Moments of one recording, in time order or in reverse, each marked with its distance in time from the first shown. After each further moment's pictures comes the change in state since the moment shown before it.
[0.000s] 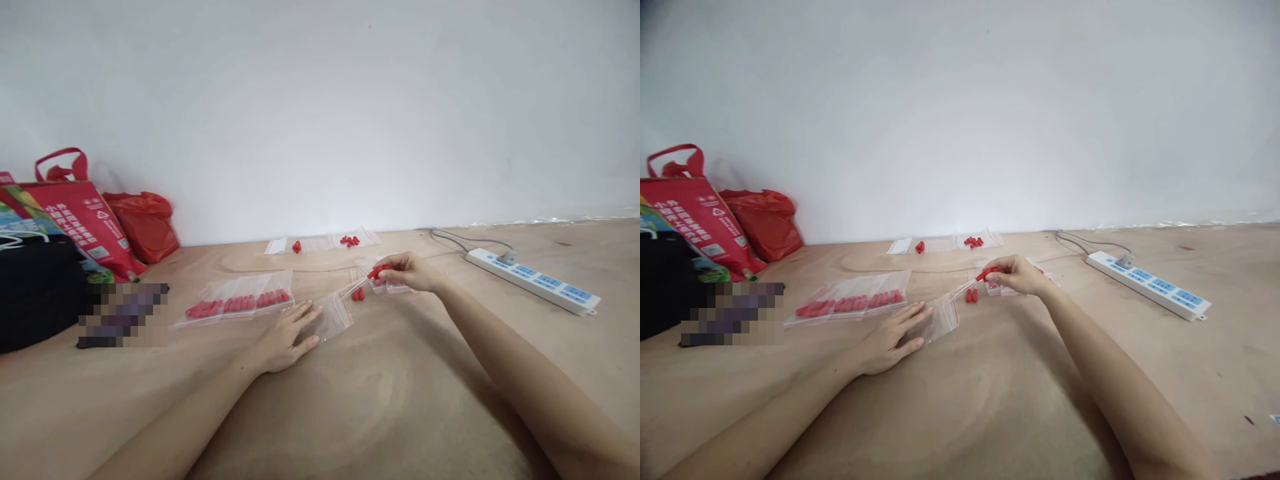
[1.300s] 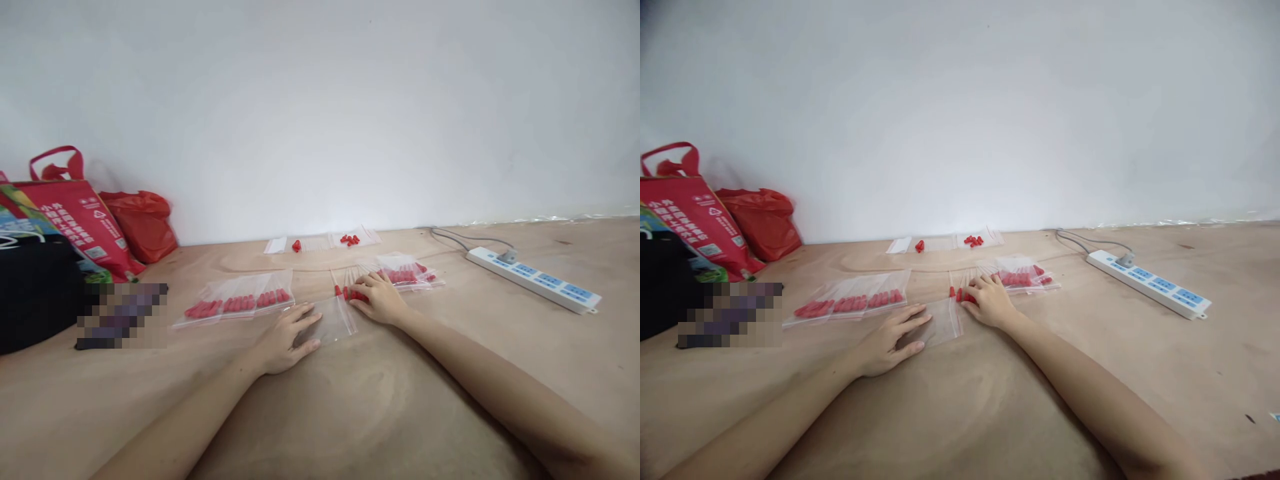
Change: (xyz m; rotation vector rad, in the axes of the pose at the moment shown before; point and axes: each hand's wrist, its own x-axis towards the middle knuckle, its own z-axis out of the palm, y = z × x) left_hand -0.002 -0.007 0.006 0.008 0.086 0.073; right_hand -0.002 0.008 0.075 -1.028 0.082 -0.155
